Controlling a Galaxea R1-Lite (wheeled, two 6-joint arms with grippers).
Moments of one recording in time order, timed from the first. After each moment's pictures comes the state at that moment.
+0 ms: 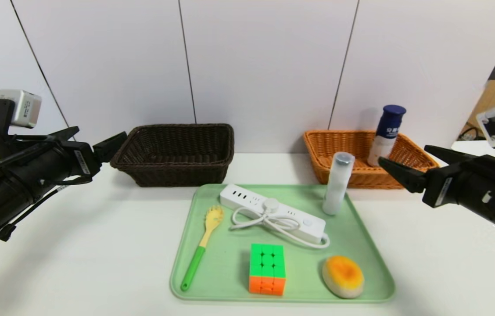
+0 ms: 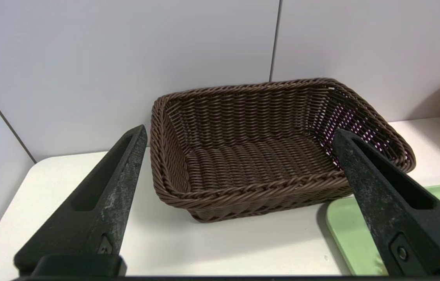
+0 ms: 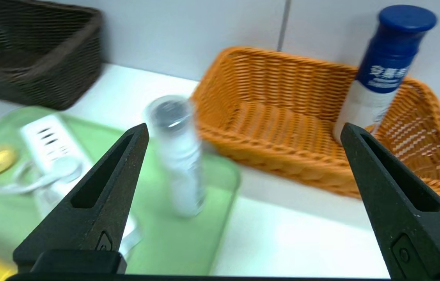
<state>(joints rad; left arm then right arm) -0.07 1.47 -0.53 -1.03 -0.11 -0.01 0.27 1.33 -0.46 -0.80 0.04 -0.04</state>
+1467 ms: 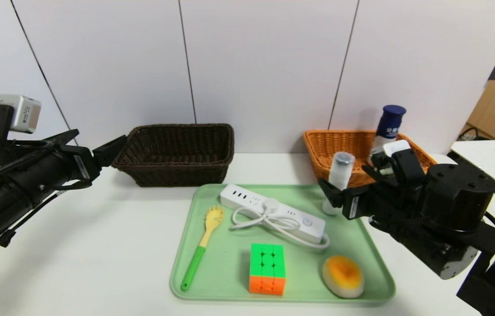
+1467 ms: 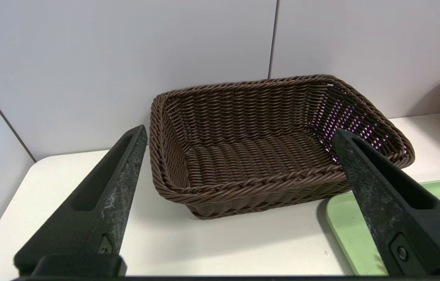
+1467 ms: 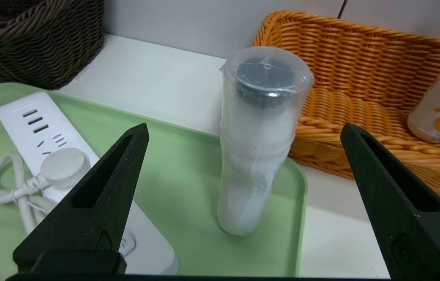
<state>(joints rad) -0.07 1.47 -0.49 -1.06 -0.11 0.00 0.51 1.76 -0.45 -1.22 -0.26 -0.05</state>
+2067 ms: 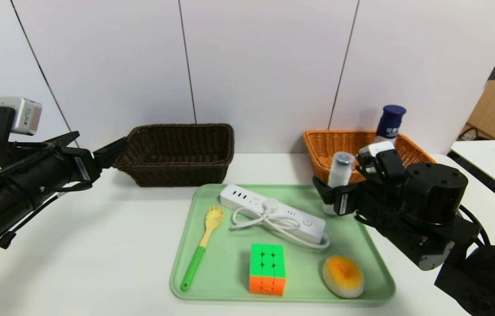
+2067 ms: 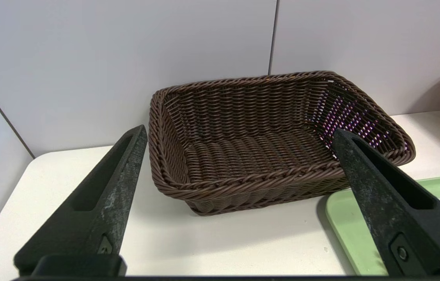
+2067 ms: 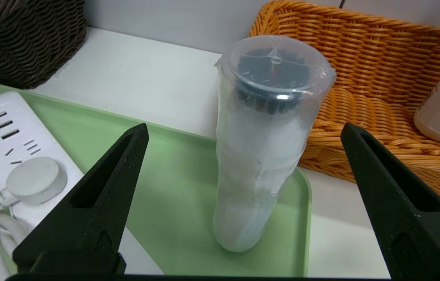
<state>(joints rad) -0.07 1.47 -0.49 -1.06 -0.11 0.00 0.50 1.83 -0.51 -1.23 -0.28 -0.05</state>
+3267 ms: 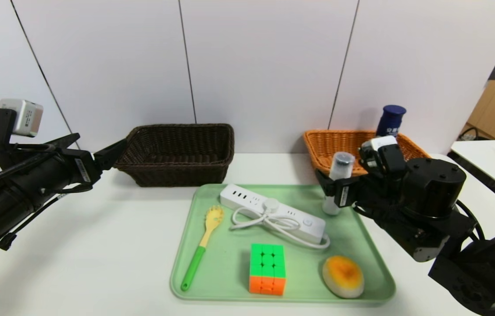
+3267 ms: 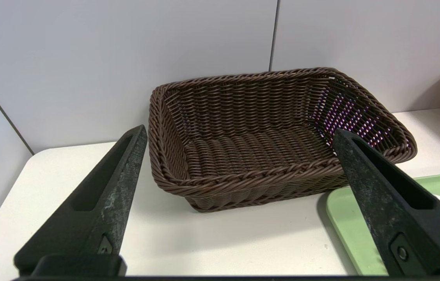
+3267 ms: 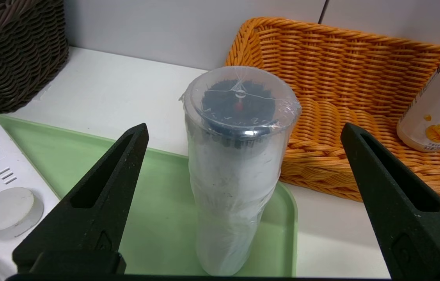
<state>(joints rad) -0.07 1.47 -0.48 -1.07 -0.11 0.00 0.47 1.86 -0.53 -1.26 -0.30 -0.05</state>
